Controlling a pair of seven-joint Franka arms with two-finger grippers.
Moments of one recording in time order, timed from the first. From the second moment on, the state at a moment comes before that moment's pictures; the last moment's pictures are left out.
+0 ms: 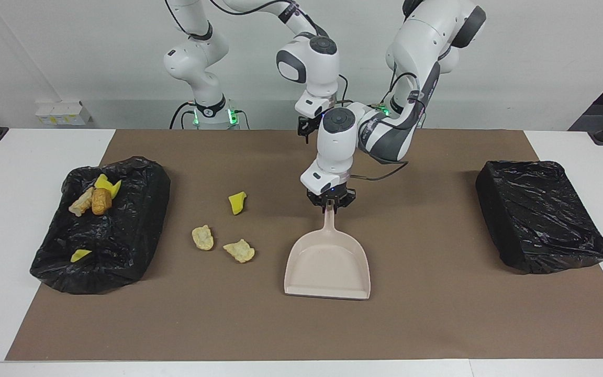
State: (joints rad) left arm -0.06 0.34 -0.54 -1.68 0.35 2.01 -0.19; right arm 0.87 0.09 0.07 -2.19 -0.02 2.33 0.91
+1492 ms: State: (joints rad) left arm 0.13 0.21 -0.39 -1.79 0.25 1.90 1.02; right arm 0.70 -0.02 0.05 -2.09 -0.03 2.04 0.76
